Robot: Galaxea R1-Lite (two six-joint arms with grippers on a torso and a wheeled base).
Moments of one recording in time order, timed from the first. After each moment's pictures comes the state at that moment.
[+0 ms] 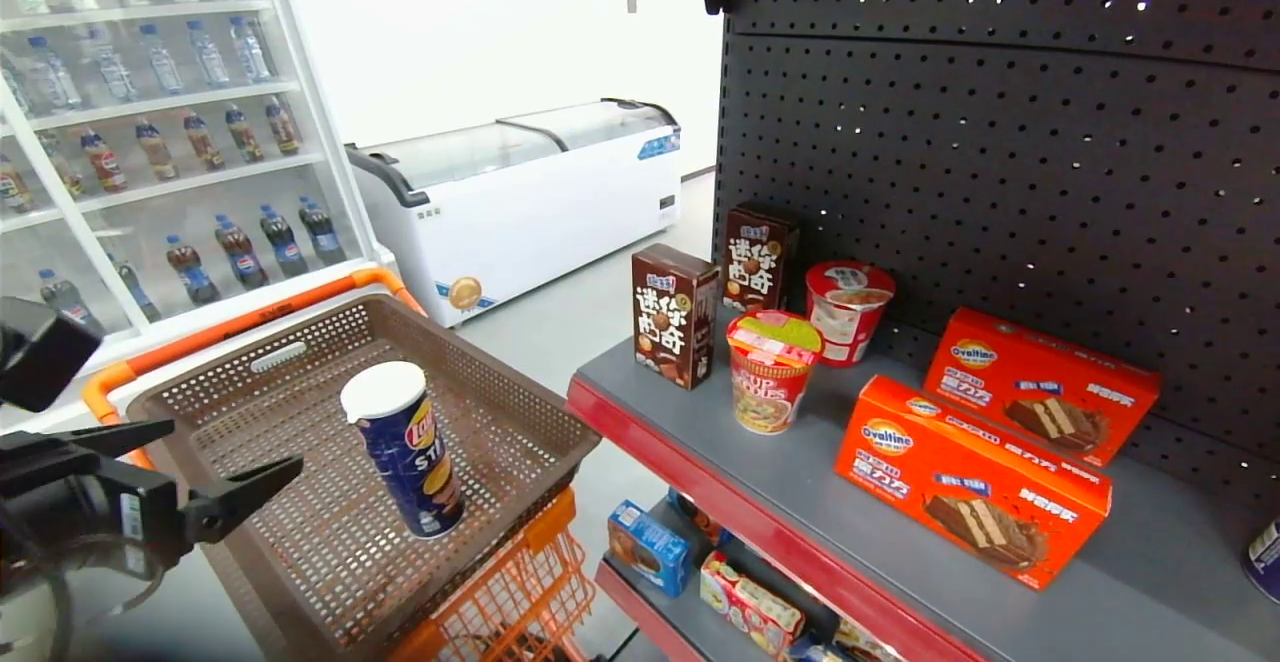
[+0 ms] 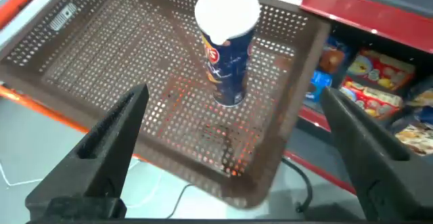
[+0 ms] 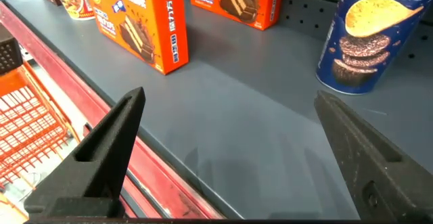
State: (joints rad) left arm 0.03 1.14 -0.53 -0.21 -0.14 0.13; right arm 0.00 0.00 0.00 0.00 0.00 0.01
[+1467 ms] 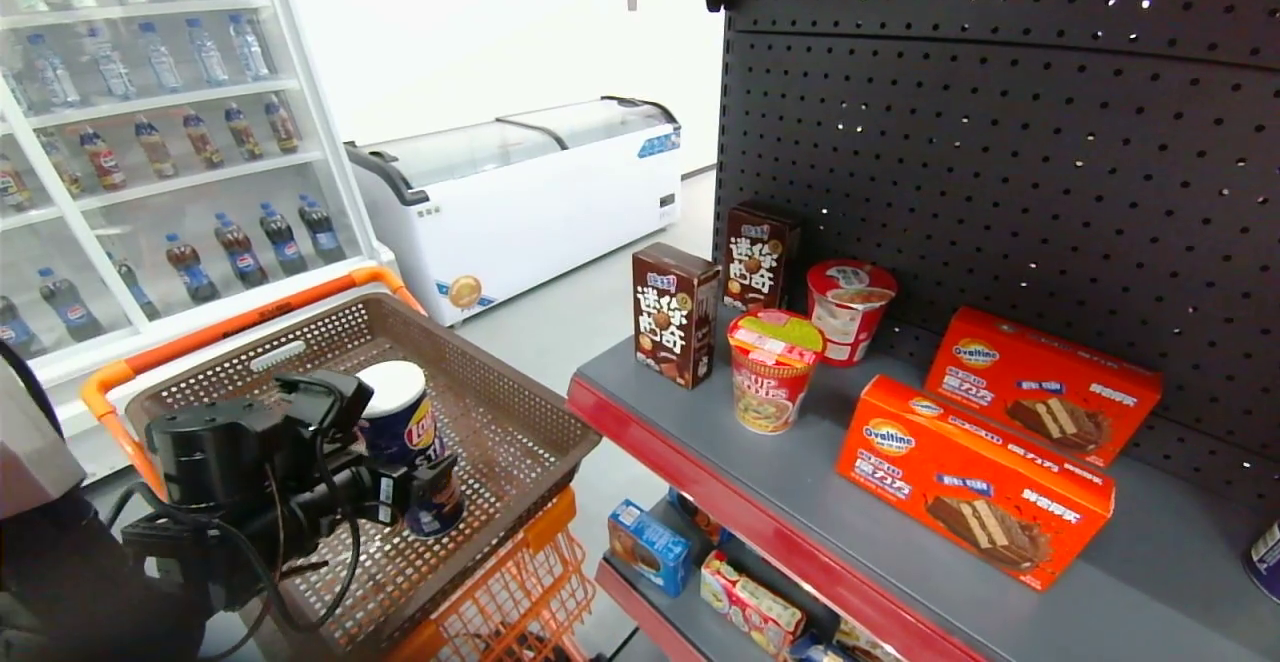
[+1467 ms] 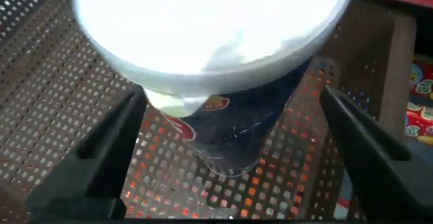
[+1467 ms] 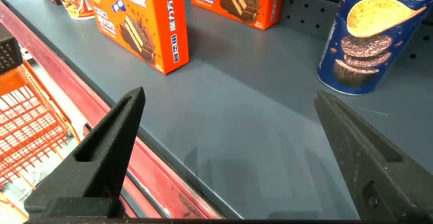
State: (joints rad) left arm -0.04 1.98 -0.34 -1.27 -0.13 0.15; right arm 0.00 0.00 0.00 0.00 0.00 0.01
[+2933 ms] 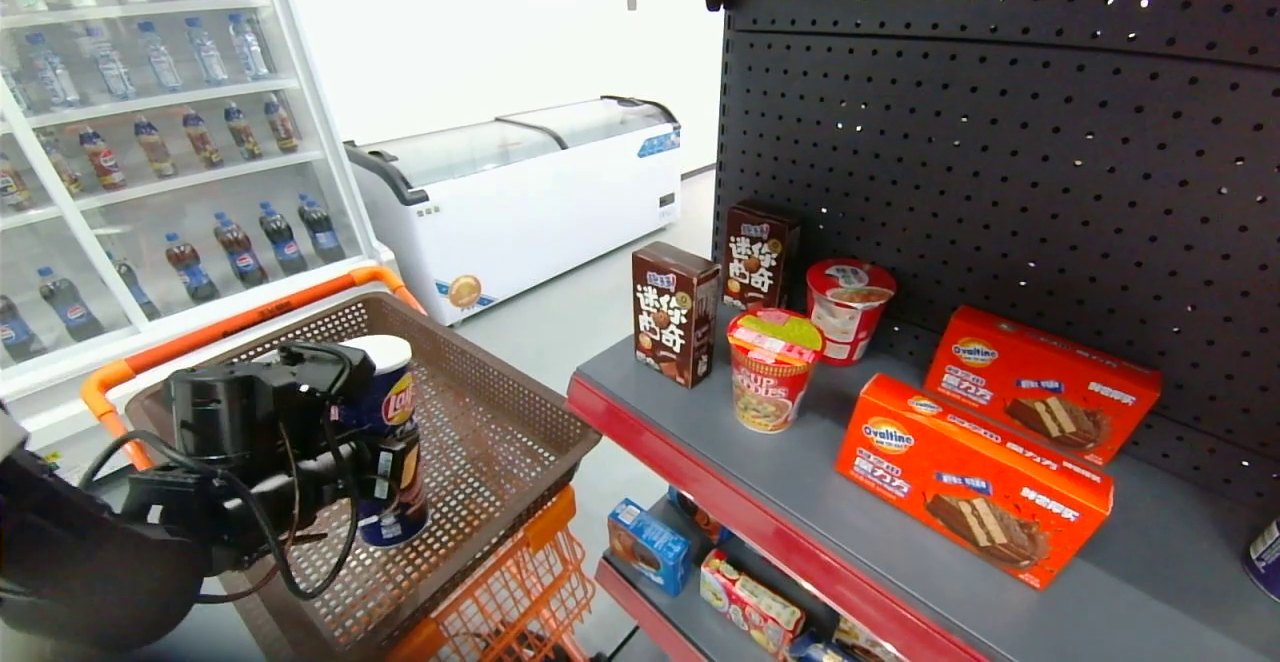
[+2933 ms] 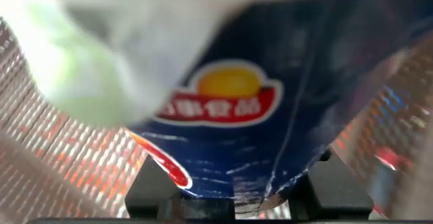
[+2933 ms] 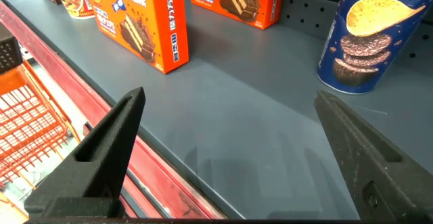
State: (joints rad) left arm -0.05 1.86 -0.49 -0.91 0.01 0.14; right arm 0.00 0.00 0.00 0.00 0.00 0.01
